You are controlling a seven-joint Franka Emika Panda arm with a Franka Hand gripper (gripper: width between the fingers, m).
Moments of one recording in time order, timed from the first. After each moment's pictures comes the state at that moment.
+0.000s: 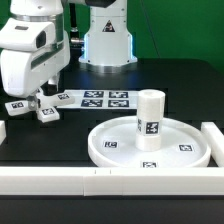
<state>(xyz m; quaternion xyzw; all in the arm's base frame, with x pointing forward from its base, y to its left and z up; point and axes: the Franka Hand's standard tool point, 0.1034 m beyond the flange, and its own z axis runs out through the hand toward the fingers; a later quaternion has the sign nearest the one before) 0.425 -0.149 0.036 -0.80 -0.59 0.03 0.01</state>
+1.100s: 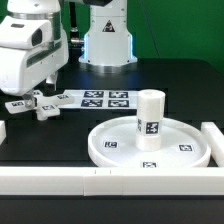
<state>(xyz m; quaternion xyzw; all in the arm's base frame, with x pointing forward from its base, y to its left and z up) 0.426 -0.154 0.038 -0.81 -0.59 0.03 0.01</state>
